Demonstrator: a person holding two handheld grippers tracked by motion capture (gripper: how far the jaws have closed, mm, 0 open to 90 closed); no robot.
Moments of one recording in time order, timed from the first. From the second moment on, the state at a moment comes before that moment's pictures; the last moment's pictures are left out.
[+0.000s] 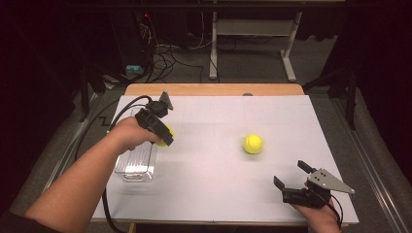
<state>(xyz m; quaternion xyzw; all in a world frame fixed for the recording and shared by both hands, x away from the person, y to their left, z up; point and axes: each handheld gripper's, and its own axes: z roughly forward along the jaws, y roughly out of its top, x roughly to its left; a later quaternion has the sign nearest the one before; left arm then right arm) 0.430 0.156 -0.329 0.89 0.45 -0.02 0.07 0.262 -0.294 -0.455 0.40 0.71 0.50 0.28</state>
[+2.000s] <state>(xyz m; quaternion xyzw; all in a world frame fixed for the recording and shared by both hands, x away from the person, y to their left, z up) 0.445 0.204 -0.353 0.86 0.51 0.01 0.05 0.262 -0.294 -0.456 0.40 0.71 0.50 0.28</state>
